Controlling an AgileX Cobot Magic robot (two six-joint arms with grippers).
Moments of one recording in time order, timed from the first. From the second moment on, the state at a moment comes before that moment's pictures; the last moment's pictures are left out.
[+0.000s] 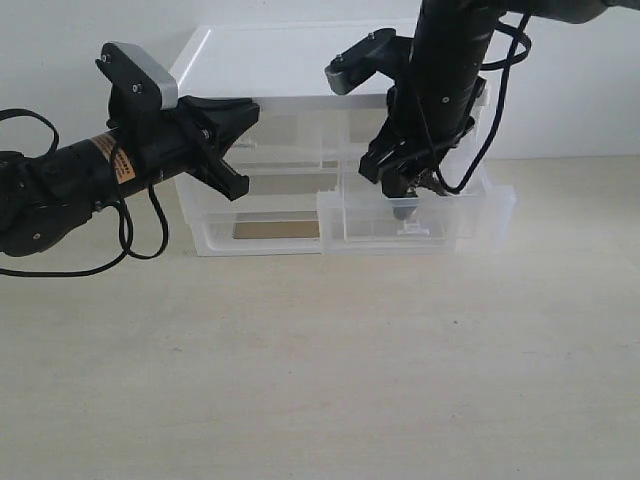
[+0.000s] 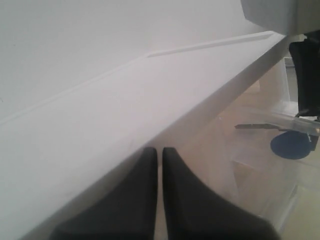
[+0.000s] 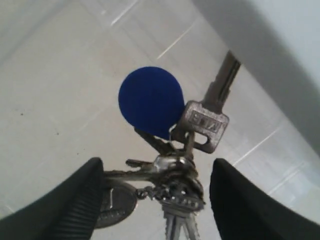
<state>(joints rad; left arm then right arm) -0.23 1.96 -1.04 0.68 -0.95 -0.15 0.44 2.05 -1.88 -0.05 1.16 -0.37</state>
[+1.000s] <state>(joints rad) -0.23 1.96 -1.04 0.68 -0.96 -0.15 0.49 1.91 -1.88 -0.06 1.08 -0.47</state>
